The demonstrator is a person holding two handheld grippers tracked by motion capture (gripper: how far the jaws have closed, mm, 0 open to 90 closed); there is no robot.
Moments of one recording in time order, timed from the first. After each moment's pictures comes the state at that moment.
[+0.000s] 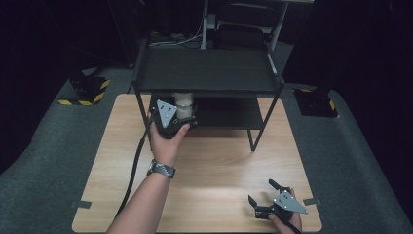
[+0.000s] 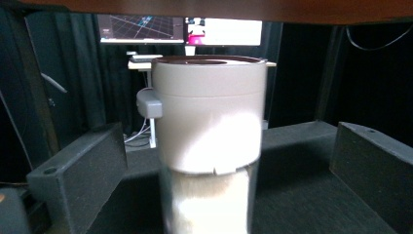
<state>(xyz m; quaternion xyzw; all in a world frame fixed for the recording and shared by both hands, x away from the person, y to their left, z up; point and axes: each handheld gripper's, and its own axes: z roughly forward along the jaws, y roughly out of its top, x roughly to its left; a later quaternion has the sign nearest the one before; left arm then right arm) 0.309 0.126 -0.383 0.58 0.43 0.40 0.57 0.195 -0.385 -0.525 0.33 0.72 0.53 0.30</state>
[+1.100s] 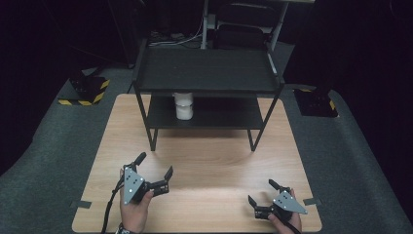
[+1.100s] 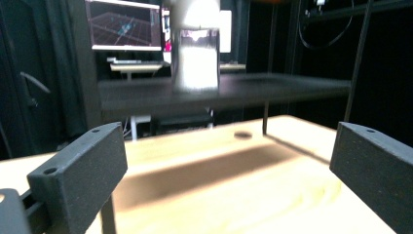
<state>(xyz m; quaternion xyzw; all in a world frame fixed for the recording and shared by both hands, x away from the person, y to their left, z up) 0.167 0.206 -0.496 0.58 0.39 0.38 0.60 0.194 -0.383 -0.525 0.32 0.73 0.52 0.30</state>
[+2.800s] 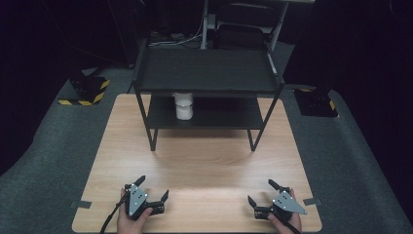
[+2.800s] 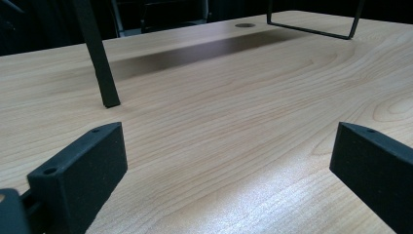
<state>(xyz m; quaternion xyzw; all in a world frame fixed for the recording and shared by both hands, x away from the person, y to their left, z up) 0.161 0.221 -0.529 0.68 0.41 0.34 0.50 0.194 -0.383 -0.524 0.32 0.73 0.52 0.30</state>
